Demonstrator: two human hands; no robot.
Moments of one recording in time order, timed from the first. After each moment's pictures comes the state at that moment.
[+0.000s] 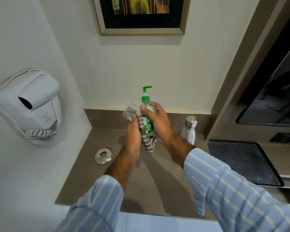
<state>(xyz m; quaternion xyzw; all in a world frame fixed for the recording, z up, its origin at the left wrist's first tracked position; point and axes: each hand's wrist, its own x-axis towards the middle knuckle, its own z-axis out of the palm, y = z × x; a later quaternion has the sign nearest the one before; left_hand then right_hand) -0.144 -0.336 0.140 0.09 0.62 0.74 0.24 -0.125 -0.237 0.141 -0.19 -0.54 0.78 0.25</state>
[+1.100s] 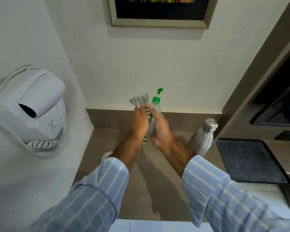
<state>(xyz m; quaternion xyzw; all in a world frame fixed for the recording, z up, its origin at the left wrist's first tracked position) -0.251 -0.329 0.140 0.14 0.76 0.61 0.18 -0.191 -0.284 0.136 -0.22 -0.40 0.86 0.22</state>
